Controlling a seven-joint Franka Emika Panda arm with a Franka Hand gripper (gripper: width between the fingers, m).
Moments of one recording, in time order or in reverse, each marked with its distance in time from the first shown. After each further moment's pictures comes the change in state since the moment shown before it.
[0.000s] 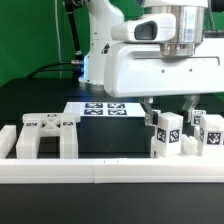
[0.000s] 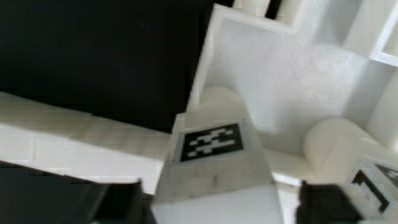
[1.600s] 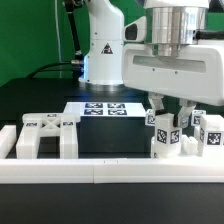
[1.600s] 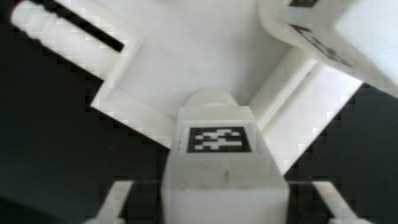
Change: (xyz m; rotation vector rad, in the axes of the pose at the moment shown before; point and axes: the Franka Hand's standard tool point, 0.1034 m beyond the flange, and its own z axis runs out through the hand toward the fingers) arm 0.001 -0.003 0.002 0.010 0.000 1.216
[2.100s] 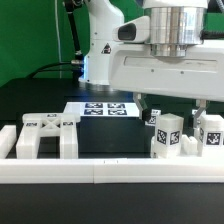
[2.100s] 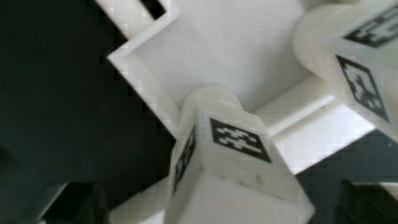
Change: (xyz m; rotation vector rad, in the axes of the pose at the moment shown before) arm 0.003 0.001 0.000 0.000 0.003 -0.455
